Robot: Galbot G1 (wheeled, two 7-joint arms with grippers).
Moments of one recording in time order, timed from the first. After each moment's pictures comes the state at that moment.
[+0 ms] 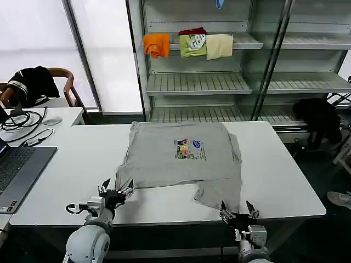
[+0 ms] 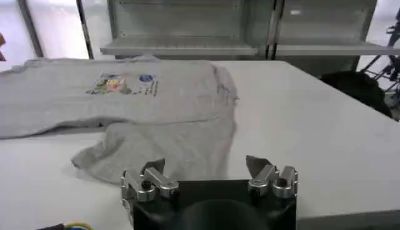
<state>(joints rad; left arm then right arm) 1.26 -1.35 -0.49 -1.96 -0.19 0.57 -0.09 -1.49 1.24 0.28 2.18 0.36 -0.50 0.49</state>
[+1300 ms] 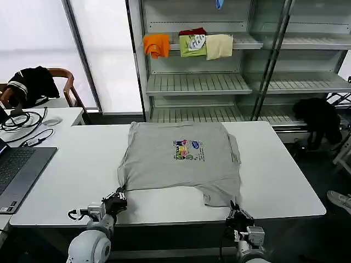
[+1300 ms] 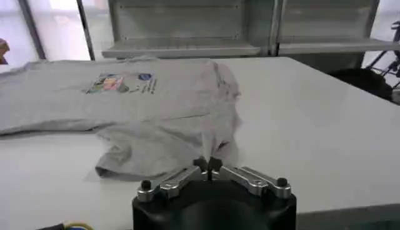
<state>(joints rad) 1.30 -1.38 -0.50 -1.99 -0.26 0.57 -0.10 -1.45 1.24 0.30 2.17 0.35 -0.39 0.43</state>
